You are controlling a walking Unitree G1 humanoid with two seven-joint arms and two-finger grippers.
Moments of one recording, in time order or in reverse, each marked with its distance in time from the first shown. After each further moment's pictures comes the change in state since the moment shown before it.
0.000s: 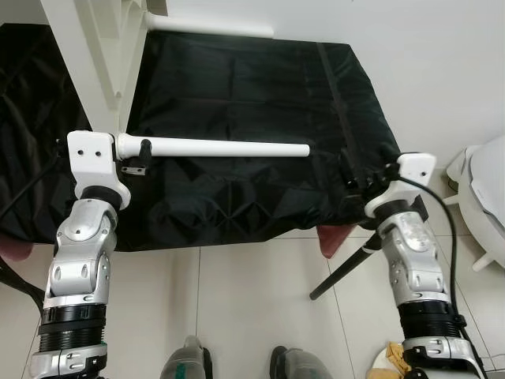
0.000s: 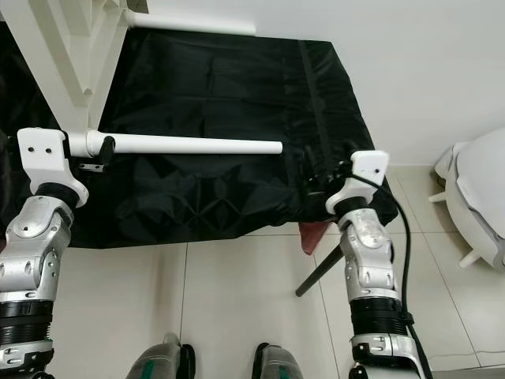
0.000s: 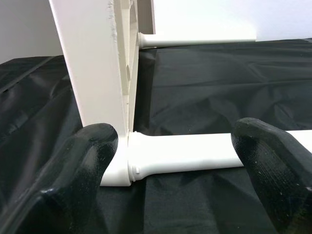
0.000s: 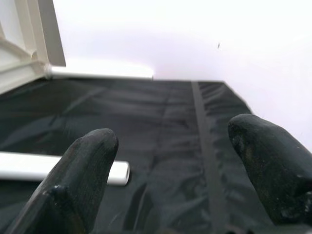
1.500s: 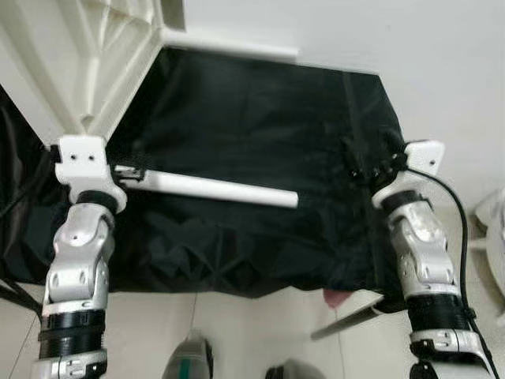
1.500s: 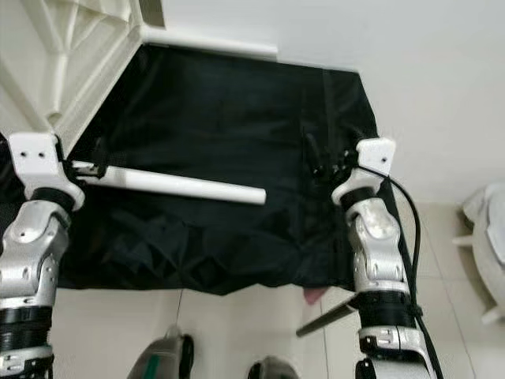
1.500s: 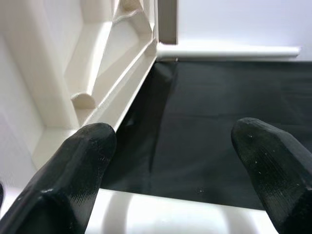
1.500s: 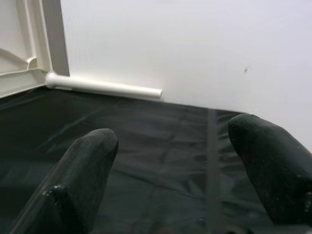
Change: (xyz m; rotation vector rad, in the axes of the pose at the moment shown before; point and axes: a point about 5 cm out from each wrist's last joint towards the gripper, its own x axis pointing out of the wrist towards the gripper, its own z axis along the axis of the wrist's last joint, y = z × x) left arm -0.007 0.003 -0.001 -0.013 -0.011 0.031; right arm 0.005 -0.002 0.006 -0.040 -0.007 0.041
